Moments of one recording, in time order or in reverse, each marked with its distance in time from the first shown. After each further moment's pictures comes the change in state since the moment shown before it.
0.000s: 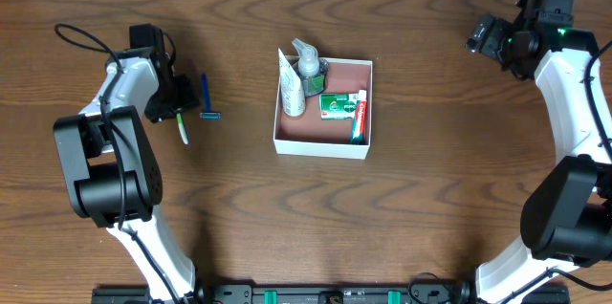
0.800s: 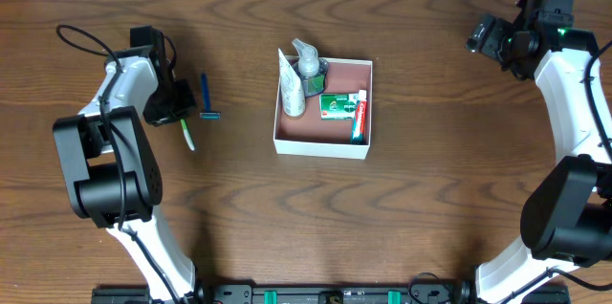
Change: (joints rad) left arm 0.001 -0.016 0.023 -0.112 0.006 -0.006; right arm 0.000 0.000 0.000 0.000 0.000 0.000
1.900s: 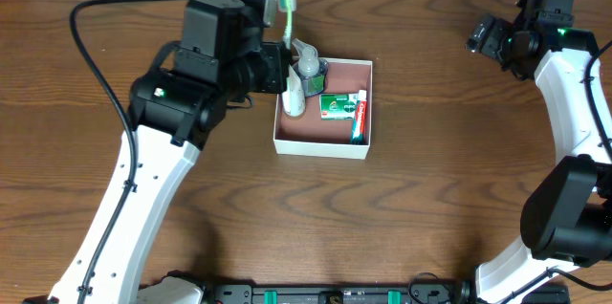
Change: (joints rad) left arm -0.536 -0.636 0.091 0.037 0.253 -0.126; right arm 0.000 0.000 0.000 0.000 0.000 0.000
